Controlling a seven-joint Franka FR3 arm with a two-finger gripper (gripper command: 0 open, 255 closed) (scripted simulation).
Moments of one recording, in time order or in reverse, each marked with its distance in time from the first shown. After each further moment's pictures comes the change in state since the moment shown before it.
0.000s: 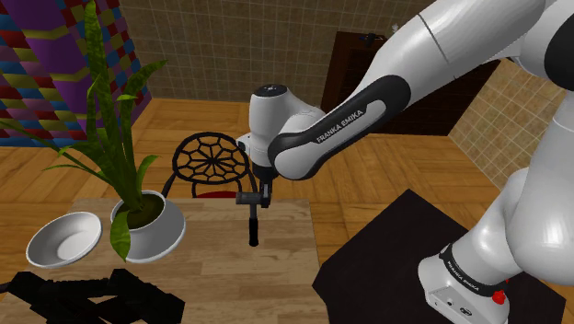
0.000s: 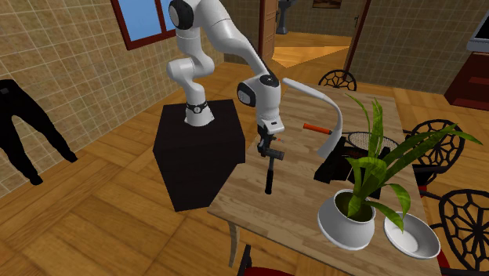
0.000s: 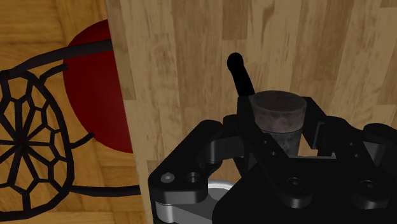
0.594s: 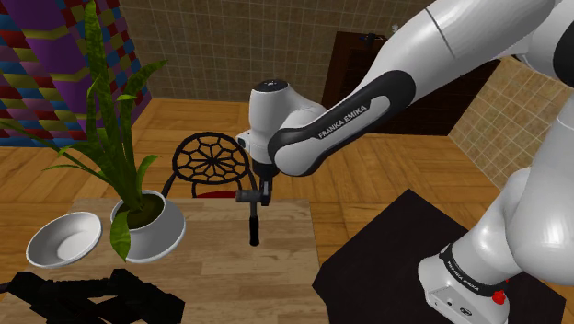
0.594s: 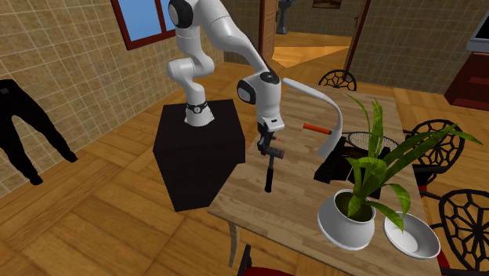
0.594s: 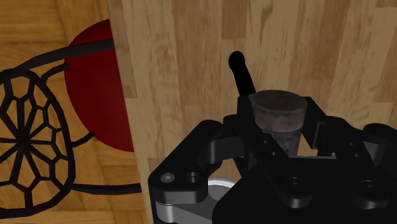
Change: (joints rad) arm -0.003 -0.020 0.003 0.003 0.008 -0.023 -0.004
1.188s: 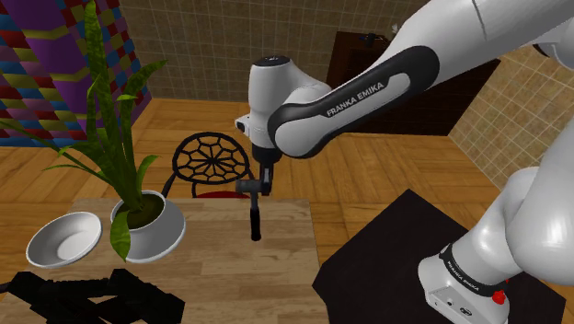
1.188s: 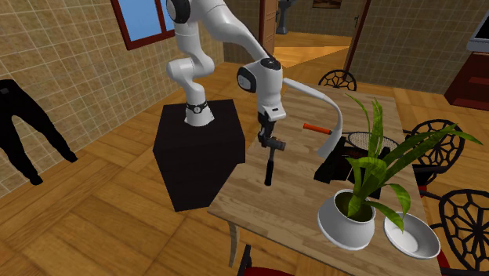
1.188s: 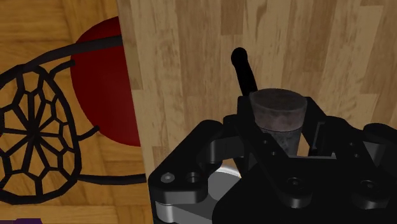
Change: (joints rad) arm -0.009 -0.083 0.010 0.027 0.030 -0.107 -0.018
